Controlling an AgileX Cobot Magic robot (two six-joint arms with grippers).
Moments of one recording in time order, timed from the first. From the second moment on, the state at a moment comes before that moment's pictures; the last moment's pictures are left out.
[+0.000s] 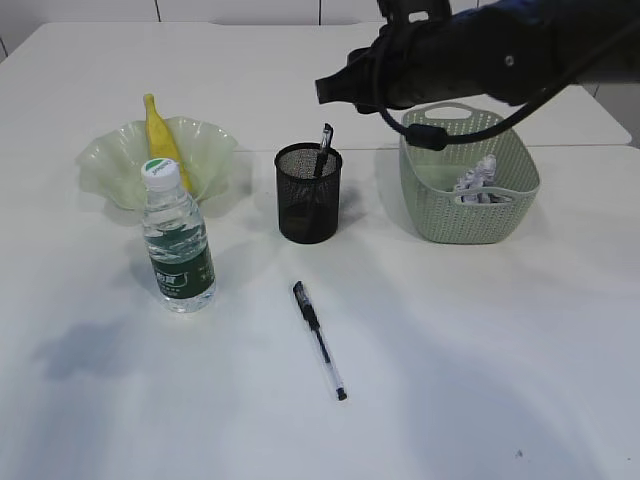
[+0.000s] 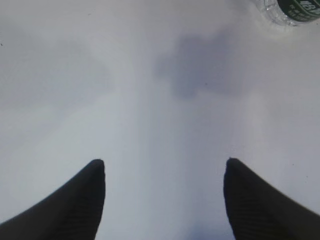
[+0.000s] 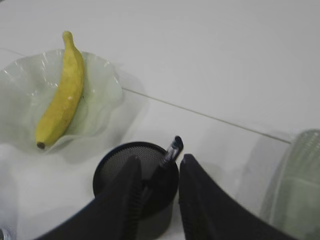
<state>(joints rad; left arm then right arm) -0.05 1.25 -0.83 -0.08 0.91 -0.11 0.42 1.88 -1.42 -0.25 0.11 0.24</state>
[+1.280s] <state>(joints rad) -0.05 1.25 -0.83 -0.07 0.91 -0.11 0.56 2.06 -1.68 0.16 1.09 0.13</state>
